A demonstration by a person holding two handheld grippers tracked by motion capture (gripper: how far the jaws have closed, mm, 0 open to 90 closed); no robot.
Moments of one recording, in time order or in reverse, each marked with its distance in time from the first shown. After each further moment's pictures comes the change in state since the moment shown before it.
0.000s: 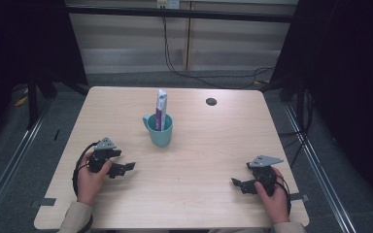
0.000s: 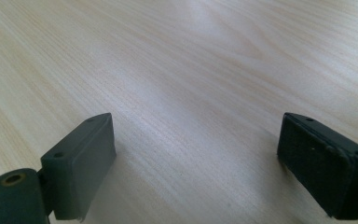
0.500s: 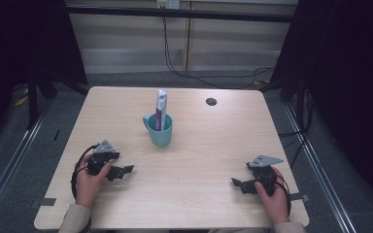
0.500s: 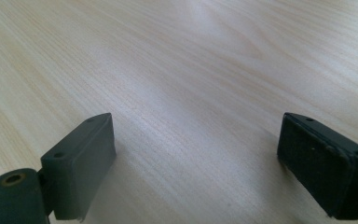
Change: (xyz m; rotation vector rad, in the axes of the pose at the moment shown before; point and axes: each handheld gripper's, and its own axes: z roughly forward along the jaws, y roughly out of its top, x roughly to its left) left arm 0.003 -0.011 0.000 0.008 0.013 0.035; right arm 0.000 0.000 0.000 0.000 0.000 -0.001
